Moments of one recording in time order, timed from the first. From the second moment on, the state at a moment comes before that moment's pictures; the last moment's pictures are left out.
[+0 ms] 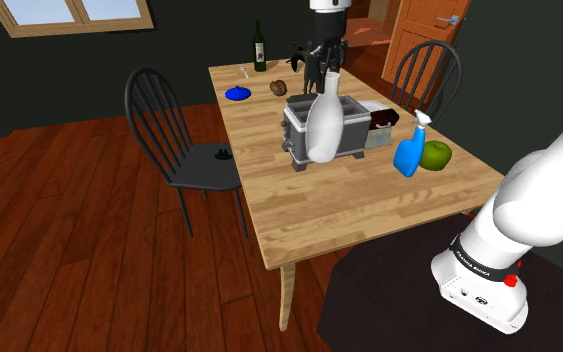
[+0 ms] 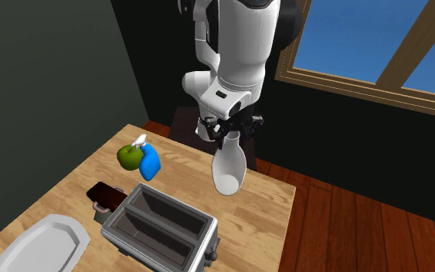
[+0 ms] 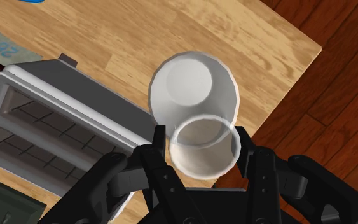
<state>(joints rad) 0.05 -0.18 0.14 -1.84 0.01 1.60 0.05</state>
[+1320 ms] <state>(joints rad) 0.06 -0.09 0.15 -1.46 0.00 1.31 0.06</state>
